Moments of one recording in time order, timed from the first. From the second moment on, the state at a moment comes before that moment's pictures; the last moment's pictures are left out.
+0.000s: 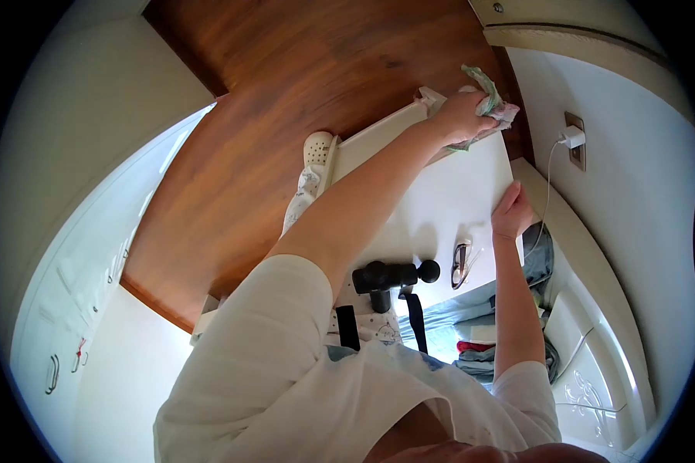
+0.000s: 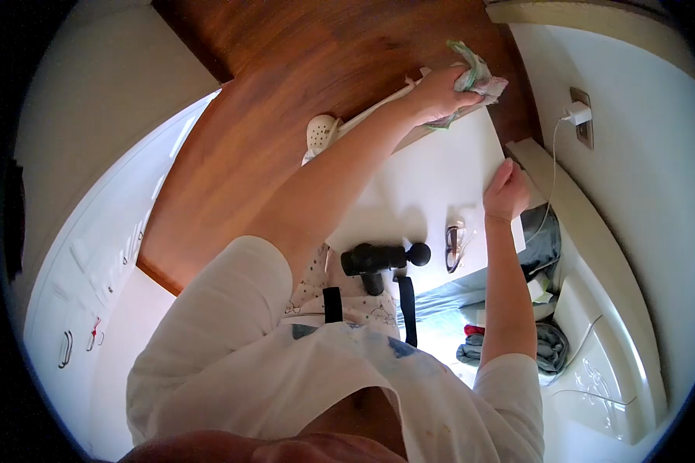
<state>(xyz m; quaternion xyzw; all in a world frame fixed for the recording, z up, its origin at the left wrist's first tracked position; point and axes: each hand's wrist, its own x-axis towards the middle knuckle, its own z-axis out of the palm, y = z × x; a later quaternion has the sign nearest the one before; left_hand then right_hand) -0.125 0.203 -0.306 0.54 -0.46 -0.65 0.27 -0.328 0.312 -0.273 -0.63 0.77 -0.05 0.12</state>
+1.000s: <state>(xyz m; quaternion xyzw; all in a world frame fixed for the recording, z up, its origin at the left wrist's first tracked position) 0.086 0.459 -0.223 0.76 -0.39 -0.49 0.17 -0.324 0.311 -0.268 -0.57 0.81 -0.05 0.13</state>
